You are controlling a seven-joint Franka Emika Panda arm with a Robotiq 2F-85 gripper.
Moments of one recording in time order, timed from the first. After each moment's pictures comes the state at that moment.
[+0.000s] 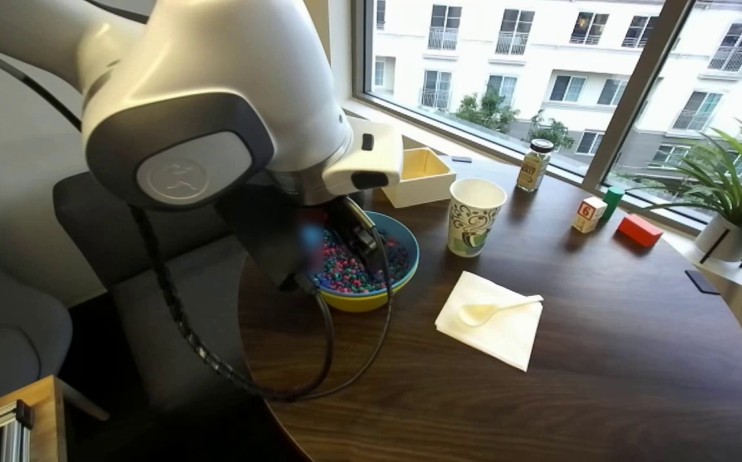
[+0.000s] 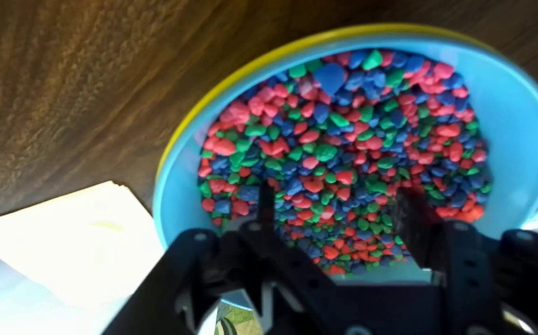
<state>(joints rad) 0.08 -0.14 -0.08 -2.40 0.17 2.65 -0.22</state>
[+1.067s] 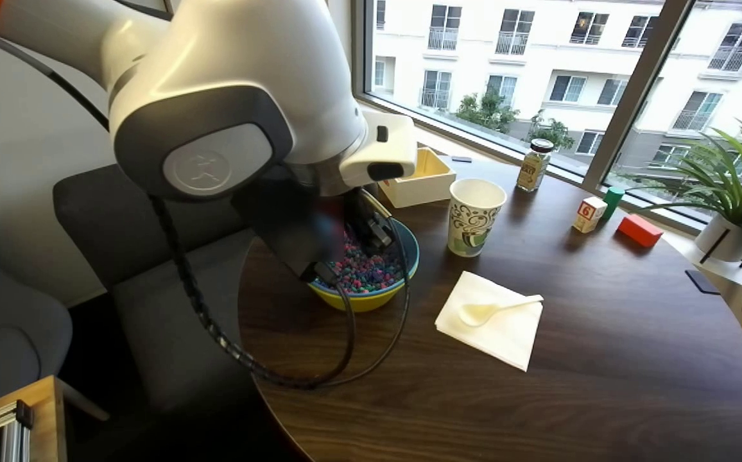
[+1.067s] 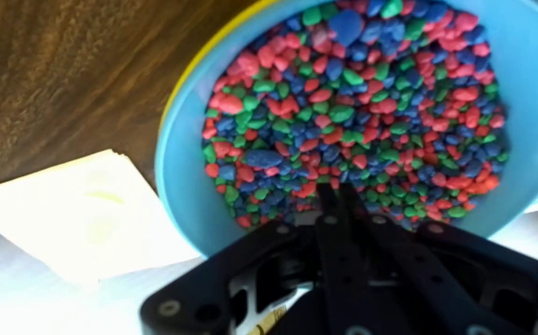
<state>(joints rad) 0.07 -0.11 -0.07 -2.35 0.18 2.65 -0.25</state>
